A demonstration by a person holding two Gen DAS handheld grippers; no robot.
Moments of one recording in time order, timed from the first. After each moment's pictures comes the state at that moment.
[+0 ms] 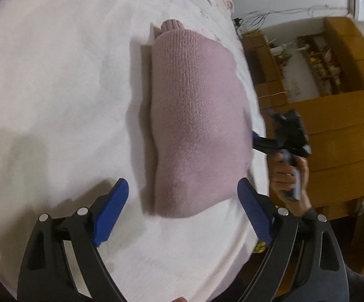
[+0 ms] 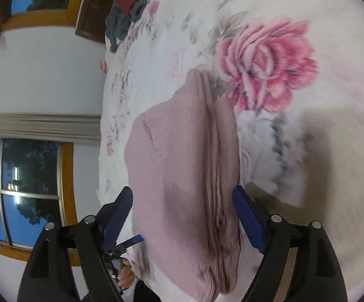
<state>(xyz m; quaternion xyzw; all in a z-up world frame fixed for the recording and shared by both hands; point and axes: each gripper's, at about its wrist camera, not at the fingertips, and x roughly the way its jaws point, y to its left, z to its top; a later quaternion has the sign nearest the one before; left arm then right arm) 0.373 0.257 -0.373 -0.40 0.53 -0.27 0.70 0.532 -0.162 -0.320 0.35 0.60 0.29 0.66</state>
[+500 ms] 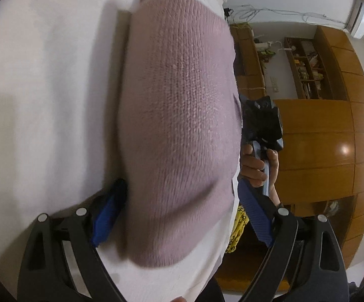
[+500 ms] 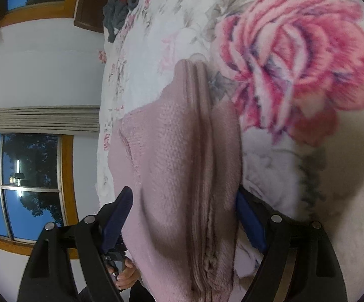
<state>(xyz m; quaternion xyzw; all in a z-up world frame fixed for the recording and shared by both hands) 0.403 0.217 -0.413 -0.44 0.54 -0.33 0.63 0.567 -0.133 -0.360 0.35 0.61 0.32 0.64</state>
